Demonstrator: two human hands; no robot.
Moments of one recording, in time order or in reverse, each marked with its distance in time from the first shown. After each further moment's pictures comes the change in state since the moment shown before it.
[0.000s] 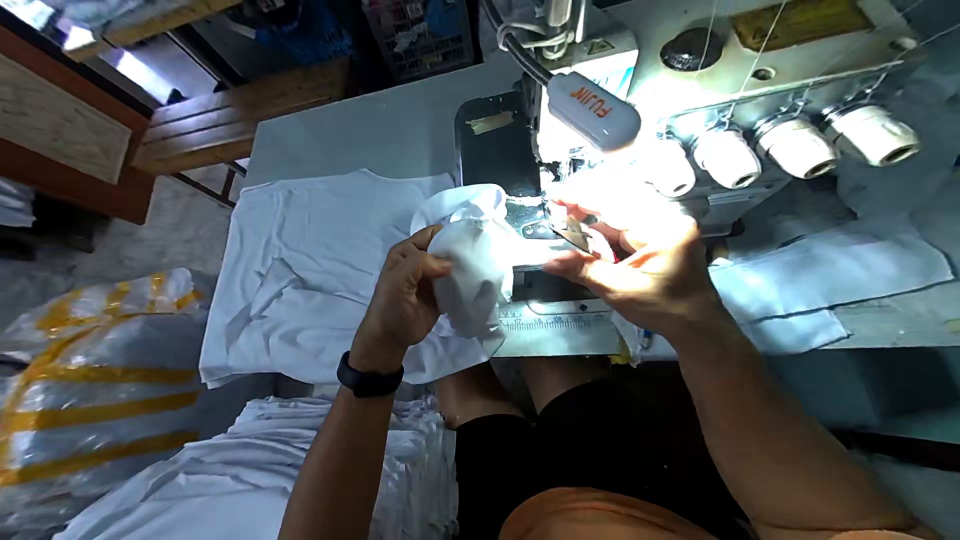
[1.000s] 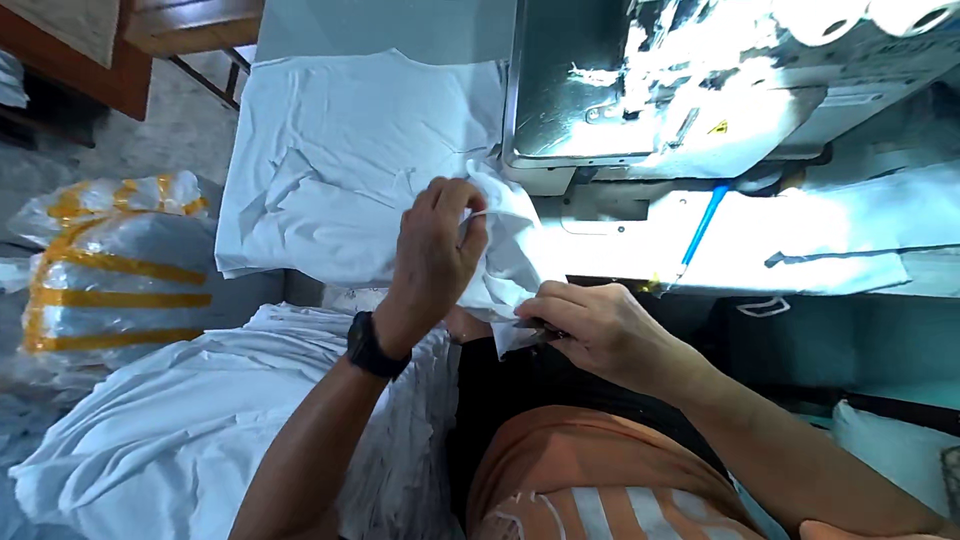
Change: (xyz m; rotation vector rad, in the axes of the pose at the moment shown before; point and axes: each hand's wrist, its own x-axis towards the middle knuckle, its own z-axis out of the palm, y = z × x) left_hand -0.073 -0.009 0.014 1.365 0.087 0.156; right_hand -0.106 -0.028 0.051 -0.029 -0.433 -0.212
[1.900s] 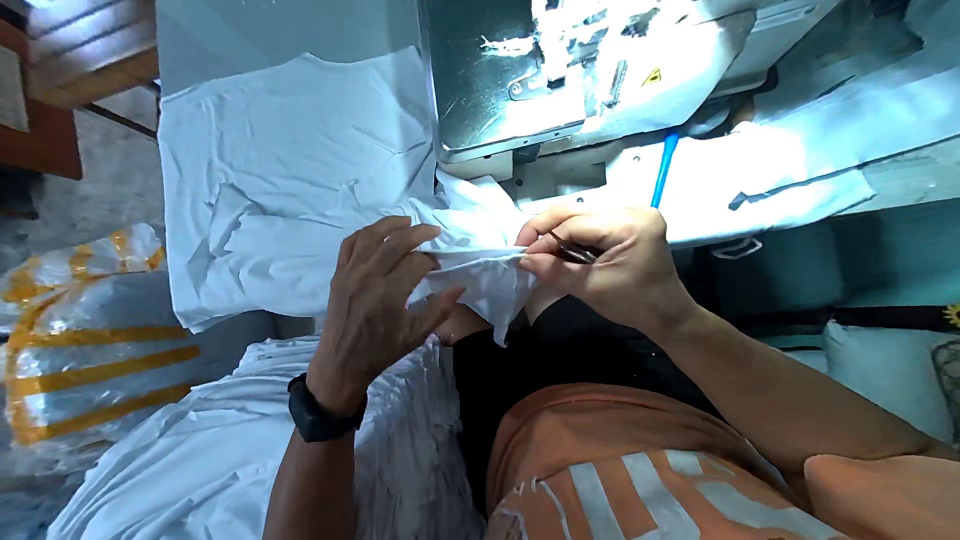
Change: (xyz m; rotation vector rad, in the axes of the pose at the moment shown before) left_hand -0.015 -0.025 -0.010 0.130 -0.049 0.374; right_hand 0.011 0.008 -0.022 0.340 0.394 0.327
